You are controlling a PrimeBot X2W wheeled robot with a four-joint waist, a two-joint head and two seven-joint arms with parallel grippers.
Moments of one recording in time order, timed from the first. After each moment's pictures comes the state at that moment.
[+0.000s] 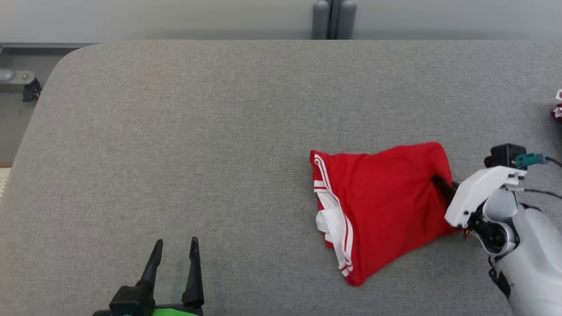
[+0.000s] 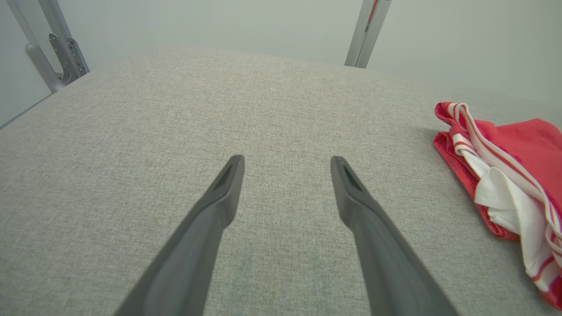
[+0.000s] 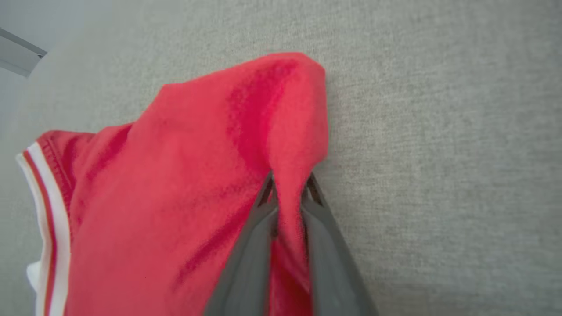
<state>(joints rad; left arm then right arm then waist) 0.11 0.05 -0.19 0.13 -0.25 0.01 -0.26 -0.41 -0.26 0.09 0.58 0.64 0.13 0.38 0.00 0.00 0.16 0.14</state>
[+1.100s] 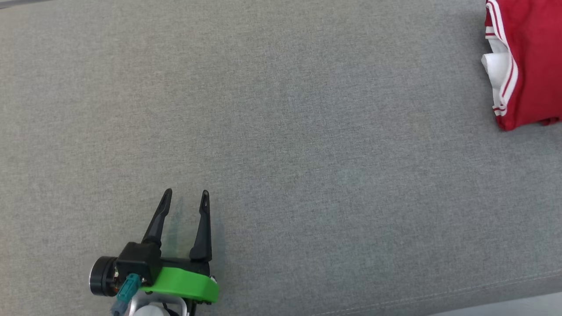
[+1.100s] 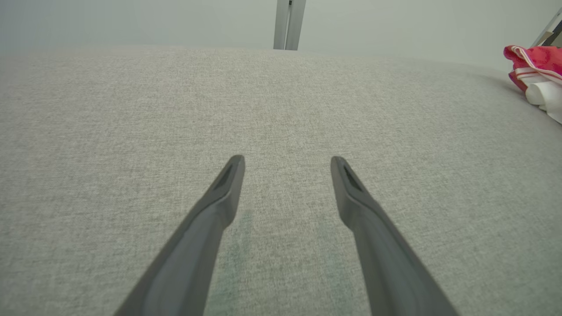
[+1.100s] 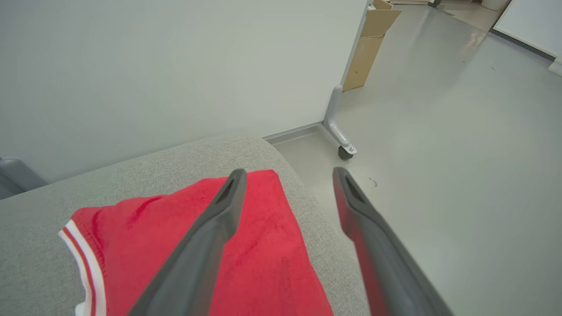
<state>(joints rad) -0.05 0.05 -0.21 0.13 -0.20 -0.02 -0.26 -0.92 -0.57 -0.34 0.71 0.16 0.13 0.29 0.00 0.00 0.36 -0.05</state>
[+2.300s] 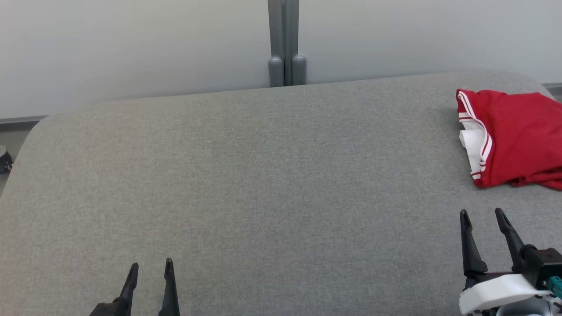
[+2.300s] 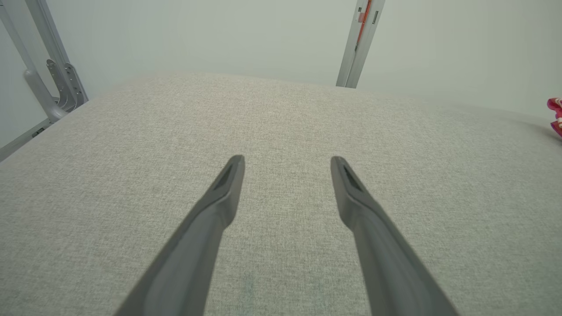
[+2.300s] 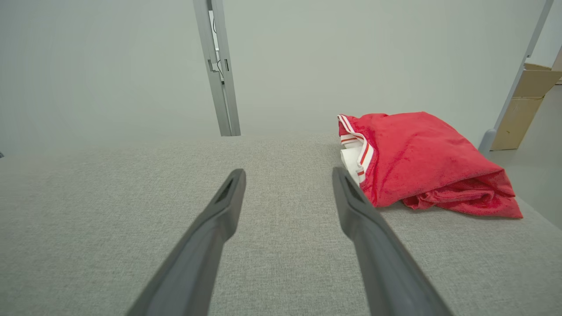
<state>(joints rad) 0.14 0.05 -0.06 0.21 -0.25 -0.04 -0.26 0.08 -0.11 -0.10 0.13 0.13 0.13 -0.26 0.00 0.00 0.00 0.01</state>
